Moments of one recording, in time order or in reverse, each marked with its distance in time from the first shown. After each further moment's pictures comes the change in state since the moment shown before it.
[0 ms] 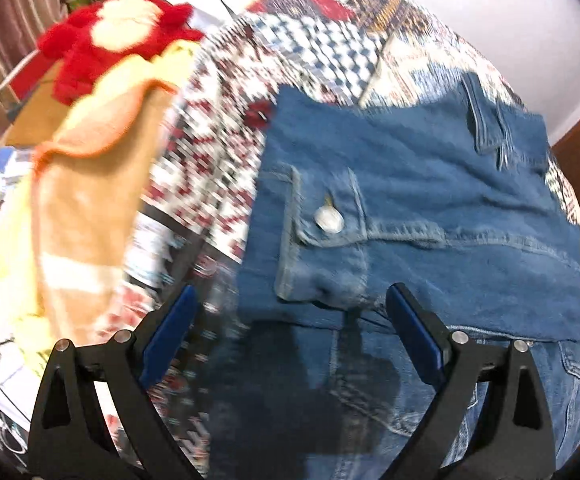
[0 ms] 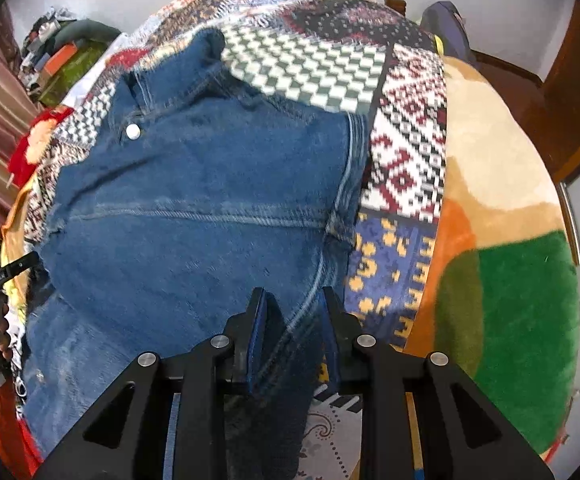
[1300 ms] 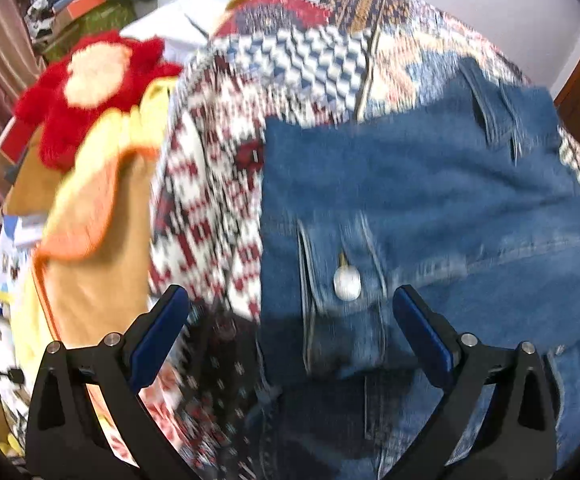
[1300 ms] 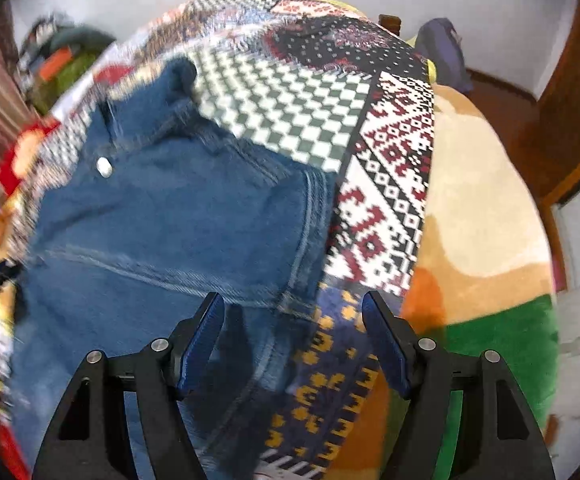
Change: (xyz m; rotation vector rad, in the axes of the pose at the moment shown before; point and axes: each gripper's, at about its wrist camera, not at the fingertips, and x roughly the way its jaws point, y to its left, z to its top) left arm 0.021 -0.005 0.045 0.176 -0.008 0.065; right arm 0.009 -0.025 0.032 0.017 -0.050 0.010
